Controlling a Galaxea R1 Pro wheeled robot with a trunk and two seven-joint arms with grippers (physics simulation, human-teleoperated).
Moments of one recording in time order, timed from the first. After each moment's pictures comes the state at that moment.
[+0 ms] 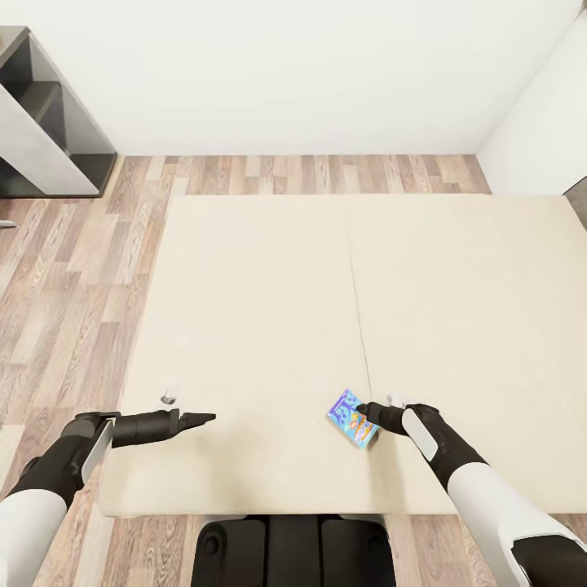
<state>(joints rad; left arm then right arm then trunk) -0.69 0.29 0.08 -0.73 0.11 0.75 -1.26 -0.81 -0.08 0.13 -0.54 -0.57 0.51 -0.03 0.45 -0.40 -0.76</state>
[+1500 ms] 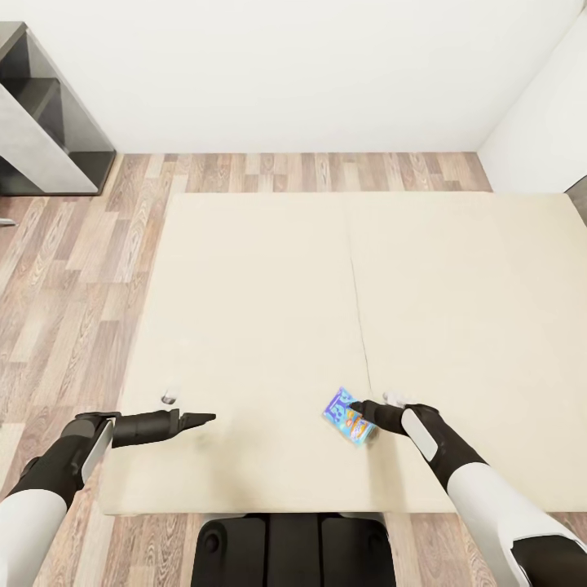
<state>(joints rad) -0.69 0.29 0.08 -0.73 0.11 0.75 -1.27 -0.80 -0.08 0.14 -0.54 -0.58 0.51 0.08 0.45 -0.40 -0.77</state>
